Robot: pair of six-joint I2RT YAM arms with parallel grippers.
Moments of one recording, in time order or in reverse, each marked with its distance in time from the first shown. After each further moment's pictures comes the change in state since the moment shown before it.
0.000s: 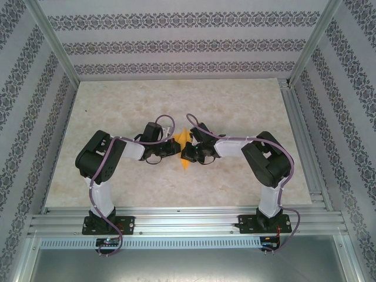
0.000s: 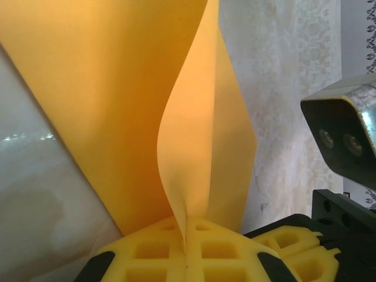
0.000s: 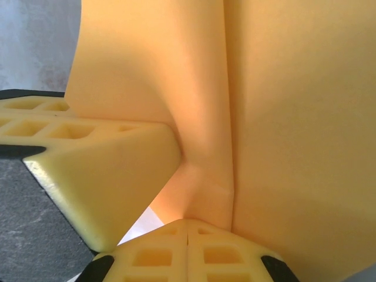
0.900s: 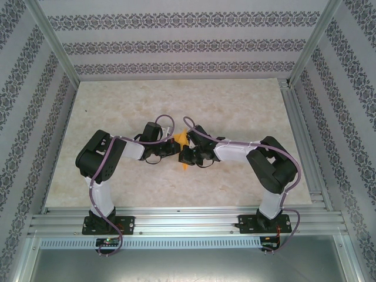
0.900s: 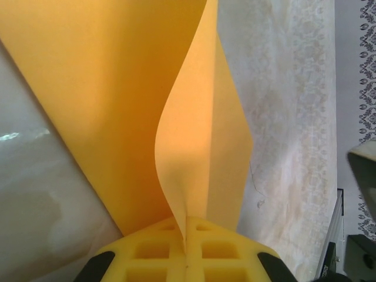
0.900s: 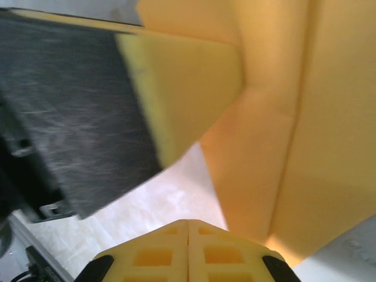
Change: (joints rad) left arm 0.006 0.008 0.000 0.010 0.027 -0.001; right arm 0.066 -0.080 -0.020 -0.051 0.032 0.004
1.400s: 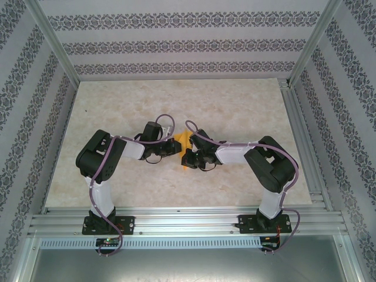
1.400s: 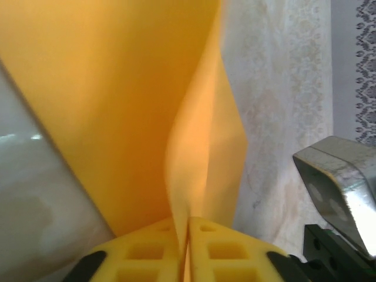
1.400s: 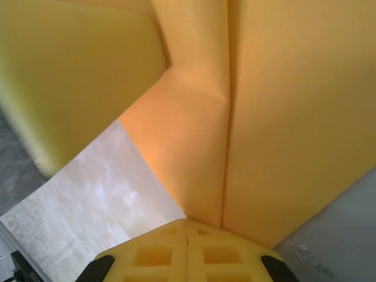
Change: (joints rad) left arm 0.000 0.002 0.015 -0.008 0.013 0.000; right arm -0.005 0.015 -0.072 0.074 -0.002 0.008
